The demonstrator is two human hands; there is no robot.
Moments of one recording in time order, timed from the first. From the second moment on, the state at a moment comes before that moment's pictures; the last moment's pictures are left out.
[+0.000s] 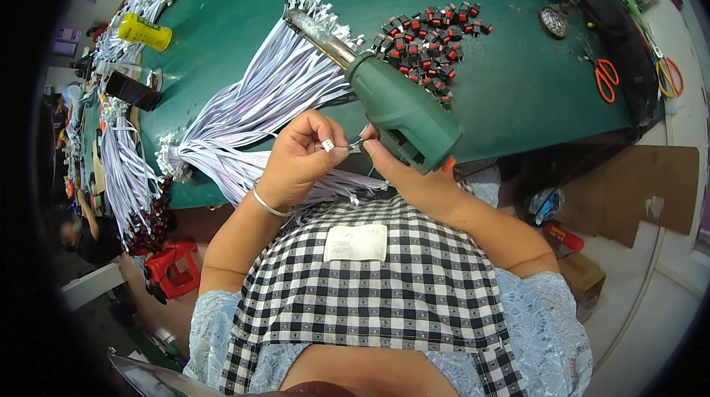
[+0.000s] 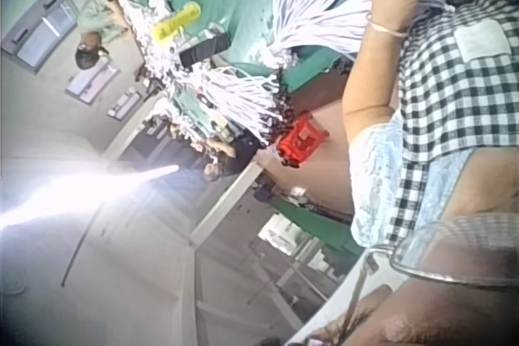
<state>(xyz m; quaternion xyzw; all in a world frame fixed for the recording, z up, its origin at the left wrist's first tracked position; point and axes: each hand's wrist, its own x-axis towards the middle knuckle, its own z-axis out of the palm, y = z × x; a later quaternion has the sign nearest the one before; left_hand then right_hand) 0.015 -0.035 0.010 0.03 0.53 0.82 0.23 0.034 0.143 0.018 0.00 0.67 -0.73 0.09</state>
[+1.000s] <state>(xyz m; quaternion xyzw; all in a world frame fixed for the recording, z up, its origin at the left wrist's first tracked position) 0.012 -0.041 0.026 -0.02 0.50 0.78 0.37 0.030 0.160 -0.005 -0.02 0.68 -0.73 0.07</state>
